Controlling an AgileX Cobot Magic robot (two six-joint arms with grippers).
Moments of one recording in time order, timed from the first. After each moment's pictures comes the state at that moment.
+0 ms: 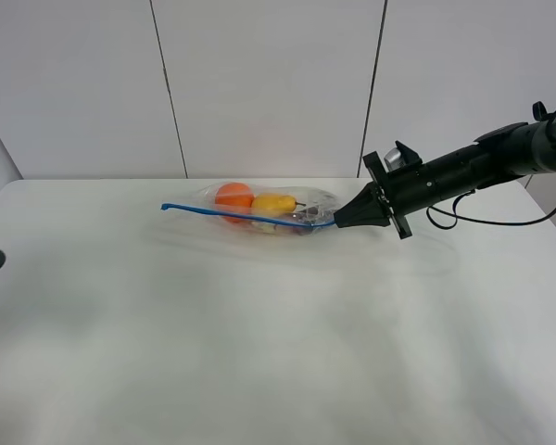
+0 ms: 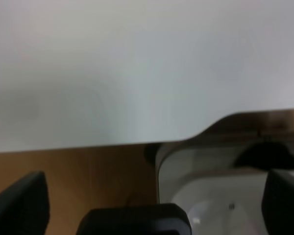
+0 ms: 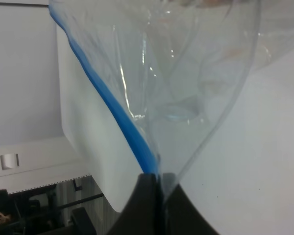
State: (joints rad) left arm 0.02 0.72 -0.59 -0.11 1.17 0.09; right arm -0.02 2.16 -1.43 1.15 1.20 -0.73
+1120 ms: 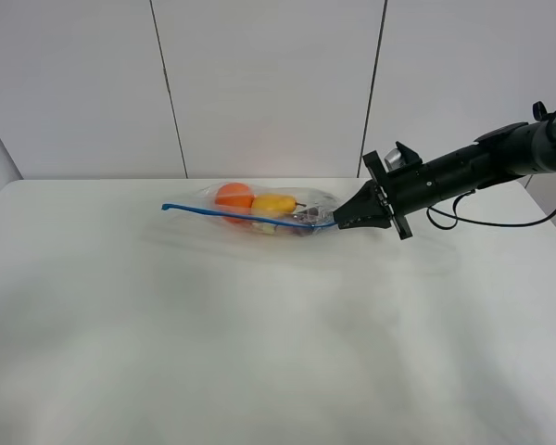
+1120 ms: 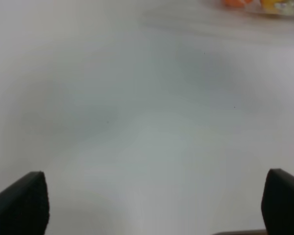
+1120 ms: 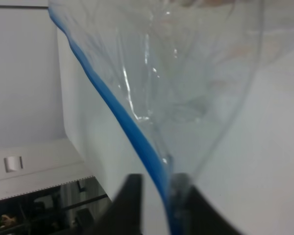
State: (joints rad) left arm 0.02 -0.01 -0.57 -0.11 1.17 0.06; right arm -0.02 2.16 -1.43 1.15 1.21 -0.70
